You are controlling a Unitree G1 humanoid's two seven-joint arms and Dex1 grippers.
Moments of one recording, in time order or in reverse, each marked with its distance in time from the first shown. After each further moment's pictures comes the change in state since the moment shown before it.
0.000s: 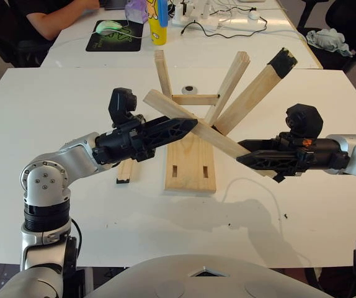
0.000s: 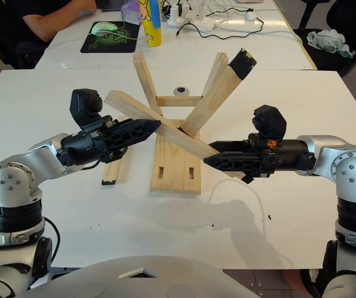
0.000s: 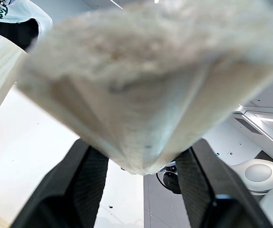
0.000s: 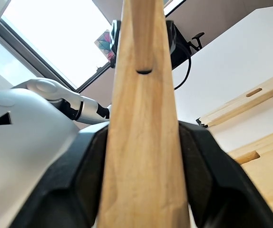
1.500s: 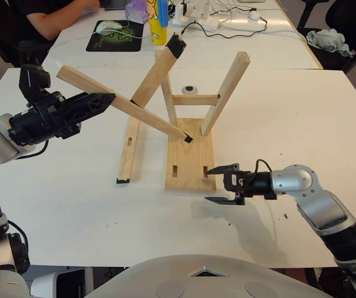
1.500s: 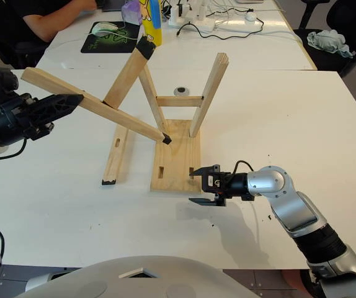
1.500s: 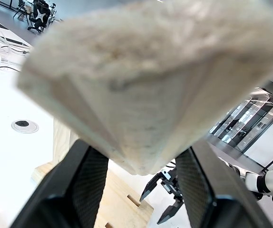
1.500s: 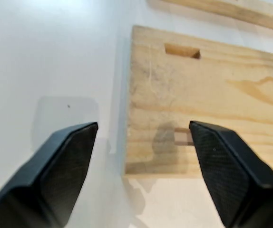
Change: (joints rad) left arm -0.009 0.360 0.270 0.259 0.247 0.027 -0.348; right arm 0.228 0.069 0.523 0.019 -1.164 -1.085 -0.184
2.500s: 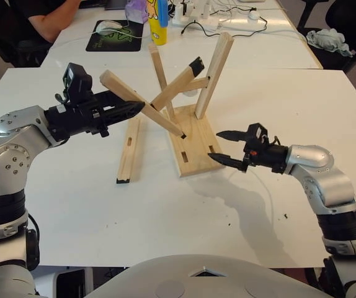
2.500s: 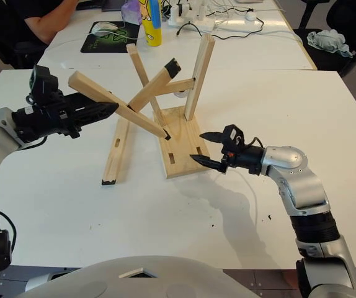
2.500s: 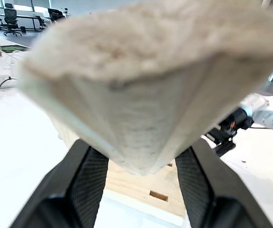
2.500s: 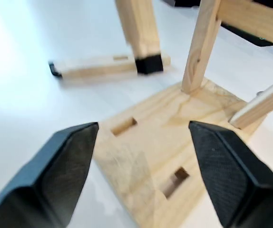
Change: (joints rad) left arm -0.061 -0.051 -0.220 -0.199 0.418 -0.225 0.008; right arm -0.076 0.194 -0.344 -0.017 0.554 0.407 -0.123
